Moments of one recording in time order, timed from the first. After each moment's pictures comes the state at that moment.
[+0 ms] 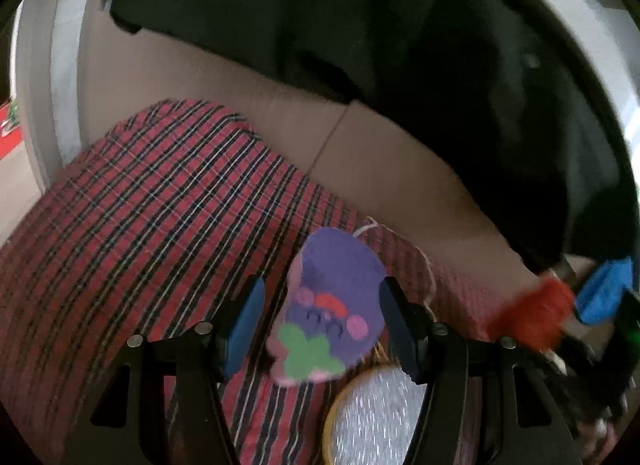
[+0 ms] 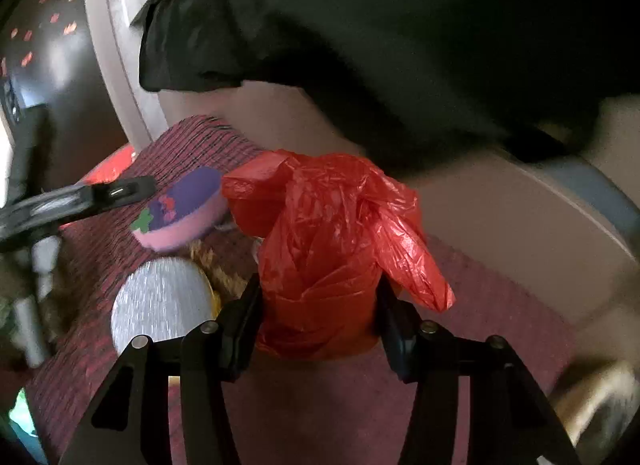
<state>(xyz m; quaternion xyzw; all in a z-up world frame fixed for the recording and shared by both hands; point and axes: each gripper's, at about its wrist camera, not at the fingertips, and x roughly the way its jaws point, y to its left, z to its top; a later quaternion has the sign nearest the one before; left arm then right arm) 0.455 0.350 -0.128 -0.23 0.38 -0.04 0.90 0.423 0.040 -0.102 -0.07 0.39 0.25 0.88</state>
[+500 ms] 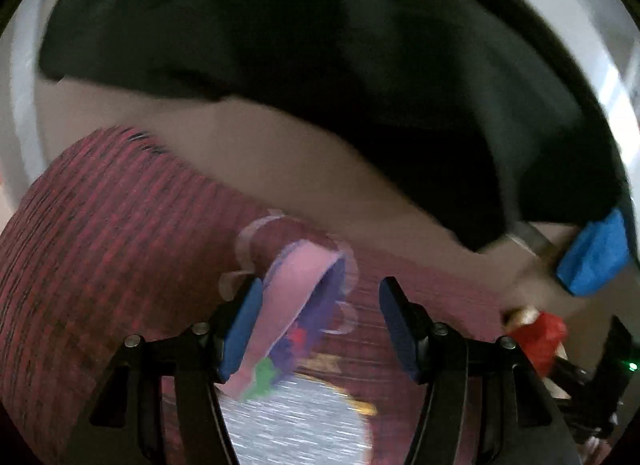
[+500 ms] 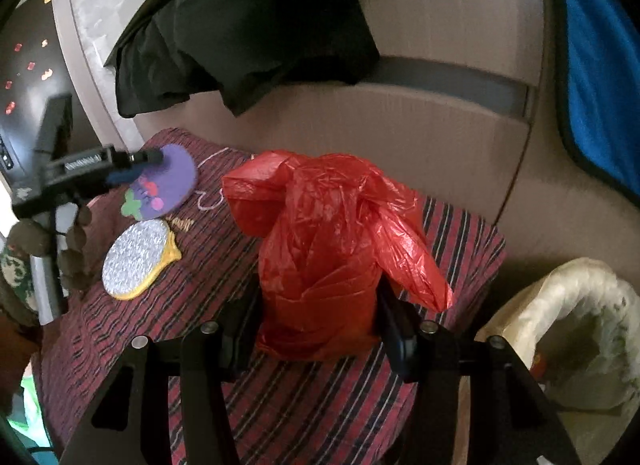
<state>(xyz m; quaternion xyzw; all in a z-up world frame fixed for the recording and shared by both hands) 0.448 0.243 -0.096 -0.17 0.37 -0.10 0.91 0.383 -0.064 -0.117 -0.01 0.40 0.22 0.89</state>
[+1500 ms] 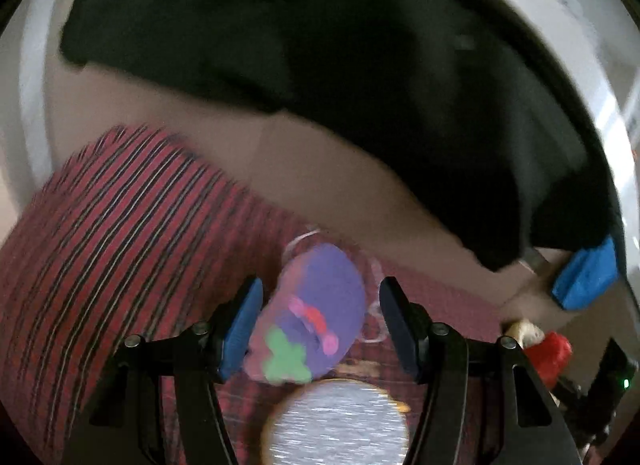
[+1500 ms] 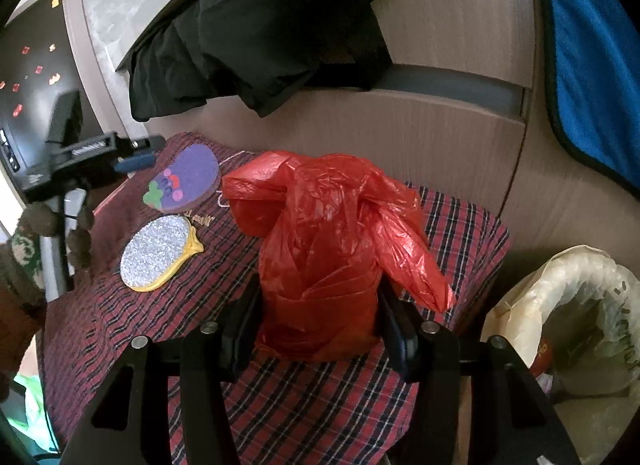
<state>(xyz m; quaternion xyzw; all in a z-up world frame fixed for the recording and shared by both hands) 0.457 0.319 -0.114 -0.22 0.36 -0.09 0.90 0.359 -0.057 -0.116 0.00 0.38 0.22 0.90</state>
